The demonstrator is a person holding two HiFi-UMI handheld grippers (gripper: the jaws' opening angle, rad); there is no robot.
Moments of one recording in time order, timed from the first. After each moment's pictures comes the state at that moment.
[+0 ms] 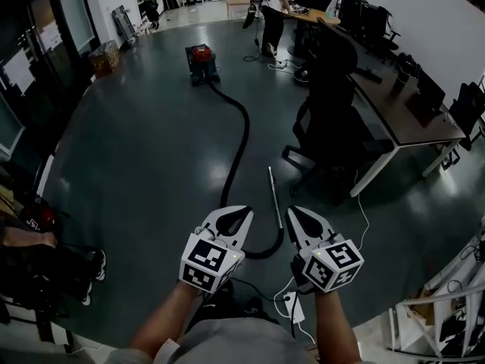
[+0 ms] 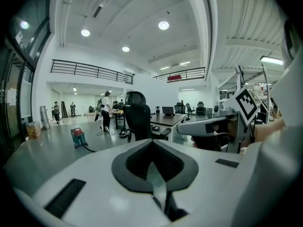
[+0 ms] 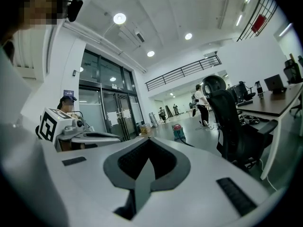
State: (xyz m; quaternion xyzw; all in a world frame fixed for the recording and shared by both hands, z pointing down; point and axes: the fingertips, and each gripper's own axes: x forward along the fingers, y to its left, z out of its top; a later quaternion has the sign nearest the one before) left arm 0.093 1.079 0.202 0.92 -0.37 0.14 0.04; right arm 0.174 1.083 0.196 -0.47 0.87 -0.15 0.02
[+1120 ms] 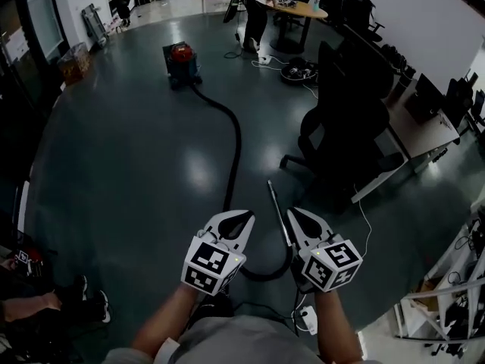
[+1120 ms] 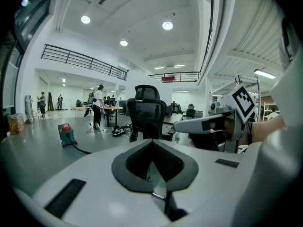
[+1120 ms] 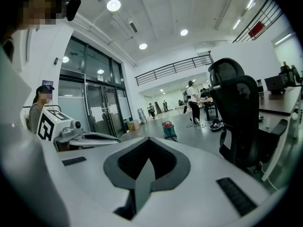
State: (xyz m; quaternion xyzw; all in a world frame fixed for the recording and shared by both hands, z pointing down) left arm -0.035 0.849 0.232 0.94 -0.30 0.13 0.07; right arm 0.041 0.857 0.219 -0.53 0.83 -0.17 -0.01
